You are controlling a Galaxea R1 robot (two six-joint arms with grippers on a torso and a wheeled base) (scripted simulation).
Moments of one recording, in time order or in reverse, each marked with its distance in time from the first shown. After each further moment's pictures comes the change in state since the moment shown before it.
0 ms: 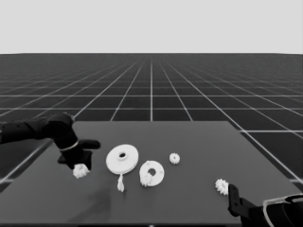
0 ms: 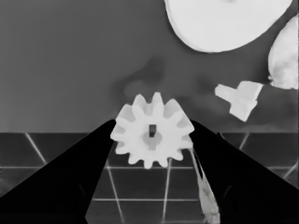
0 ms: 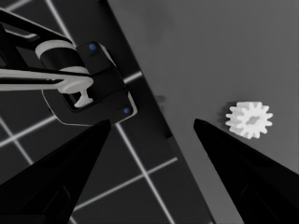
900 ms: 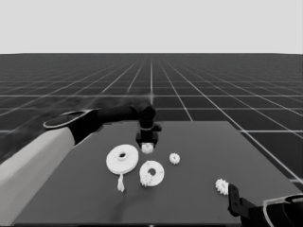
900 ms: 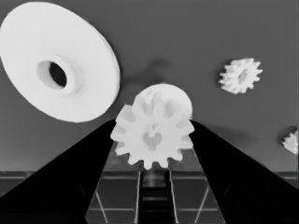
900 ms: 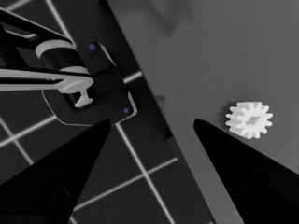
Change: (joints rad) left arm 0.012 0.889 -0.829 0.038 -0.015 -0.065; right arm 0.000 0.000 0.000 0.000 0.000 0.000
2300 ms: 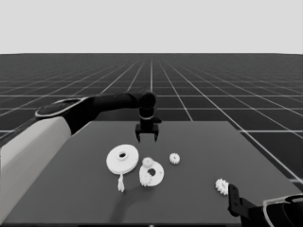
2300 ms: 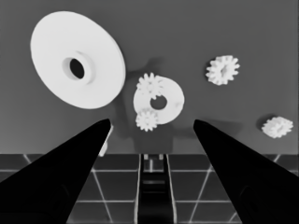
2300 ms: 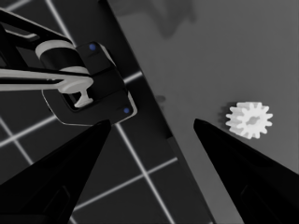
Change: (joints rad) left arm -0.112 0.005 -0.011 -0.132 0.045 0.005; right arm 0.000 0.000 0.000 0.000 0.000 0.000
